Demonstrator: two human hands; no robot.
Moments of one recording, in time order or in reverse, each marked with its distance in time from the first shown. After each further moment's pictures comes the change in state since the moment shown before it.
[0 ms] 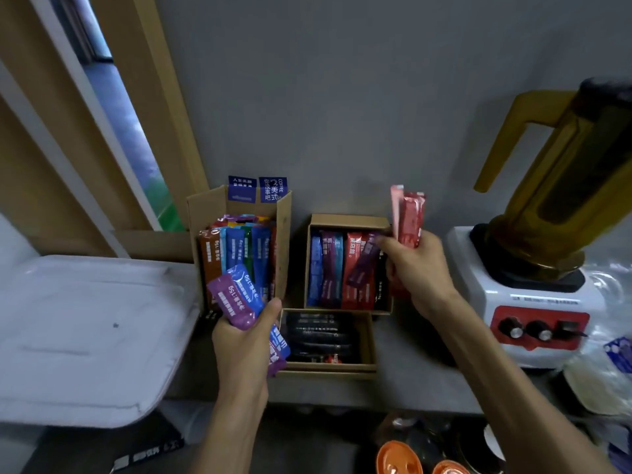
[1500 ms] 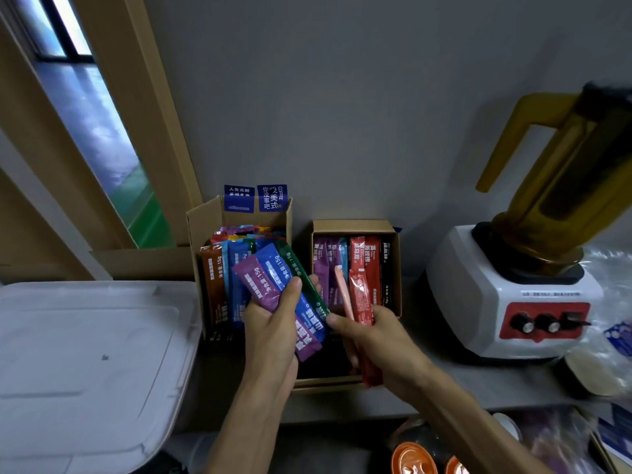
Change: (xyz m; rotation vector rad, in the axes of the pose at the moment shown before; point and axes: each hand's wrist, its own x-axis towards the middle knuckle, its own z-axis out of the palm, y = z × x) left_hand 0.035 0.017 0.021 -0.125 -0.290 -0.104; right_hand -0.077 0.030 0.061 0.169 -0.329 0.303
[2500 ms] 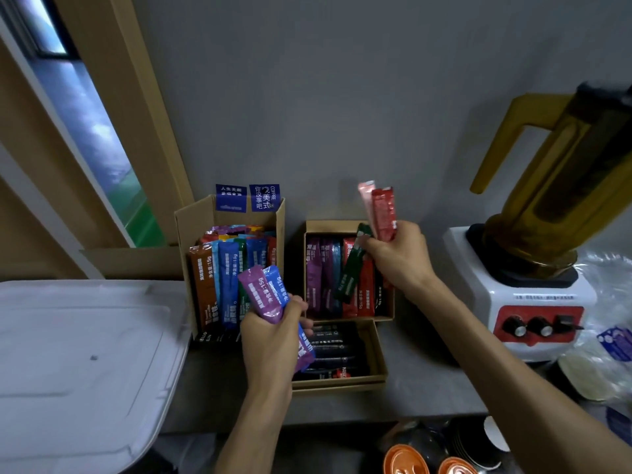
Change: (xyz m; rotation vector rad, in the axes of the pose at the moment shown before) left_hand -0.005 -0.019 0.003 0.237 0.142 0.087; right_hand 0.077 -0.067 -0.059 -0.531 0.438 -0.296
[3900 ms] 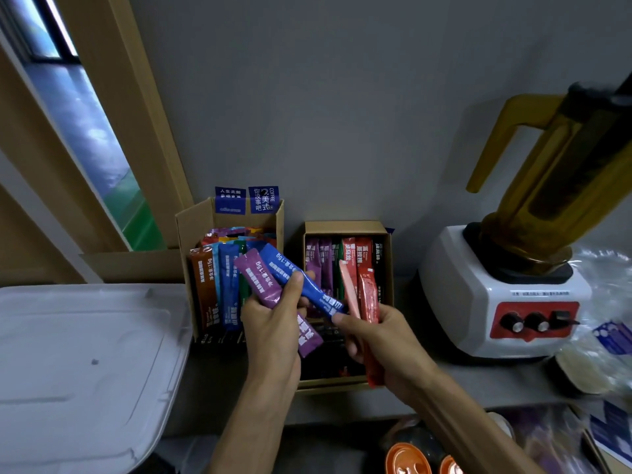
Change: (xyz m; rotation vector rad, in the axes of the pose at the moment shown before) left_hand -0.005 0.027 0.011 -0.227 -0.056 0.018; right_hand -0.108 0.020 0.024 0.653 -0.359 0.344
